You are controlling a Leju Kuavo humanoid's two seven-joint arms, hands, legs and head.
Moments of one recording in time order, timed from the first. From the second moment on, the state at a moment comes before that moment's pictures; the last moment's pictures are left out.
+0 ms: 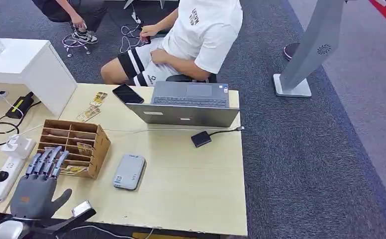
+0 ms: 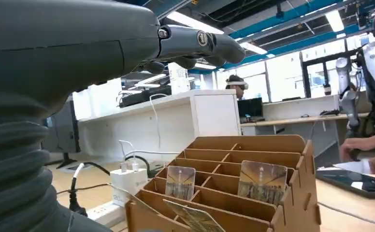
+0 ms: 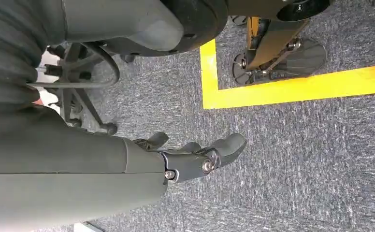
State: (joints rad) left arm 0.35 0.32 0.09 -1.70 -1.20 0.31 -0.04; right arm -0.05 0.06 0.67 -0.14 -0.66 -0.24 -0.10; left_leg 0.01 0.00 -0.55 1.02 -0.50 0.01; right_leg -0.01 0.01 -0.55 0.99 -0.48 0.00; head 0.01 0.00
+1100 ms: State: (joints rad) left arm 0.24 0.30 0.14 -1.50 -1.23 0.25 -0.02; right arm -0.05 0.05 0.70 -0.14 -0.65 -0.22 -0.10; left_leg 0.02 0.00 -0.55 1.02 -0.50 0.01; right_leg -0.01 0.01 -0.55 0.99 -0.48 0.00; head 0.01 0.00
